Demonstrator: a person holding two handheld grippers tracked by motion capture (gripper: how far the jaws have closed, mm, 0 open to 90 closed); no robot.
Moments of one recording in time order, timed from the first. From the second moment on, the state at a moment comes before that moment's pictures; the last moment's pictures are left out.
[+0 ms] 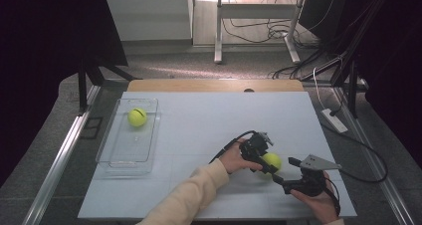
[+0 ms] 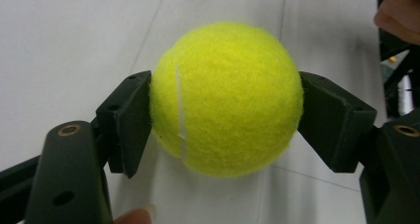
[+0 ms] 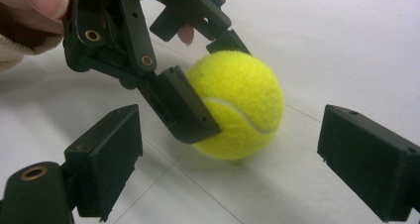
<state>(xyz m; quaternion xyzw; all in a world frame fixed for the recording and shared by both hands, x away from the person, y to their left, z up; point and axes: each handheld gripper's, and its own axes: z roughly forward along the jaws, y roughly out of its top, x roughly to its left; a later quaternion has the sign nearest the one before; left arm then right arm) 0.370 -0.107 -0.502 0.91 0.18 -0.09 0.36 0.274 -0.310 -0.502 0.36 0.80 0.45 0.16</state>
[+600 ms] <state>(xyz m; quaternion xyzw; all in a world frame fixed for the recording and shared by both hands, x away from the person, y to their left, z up) 0.367 -0.083 -0.480 0.90 0.18 -0.04 0.40 0.274 -0.309 -0.503 0.36 0.80 0.45 0.16</state>
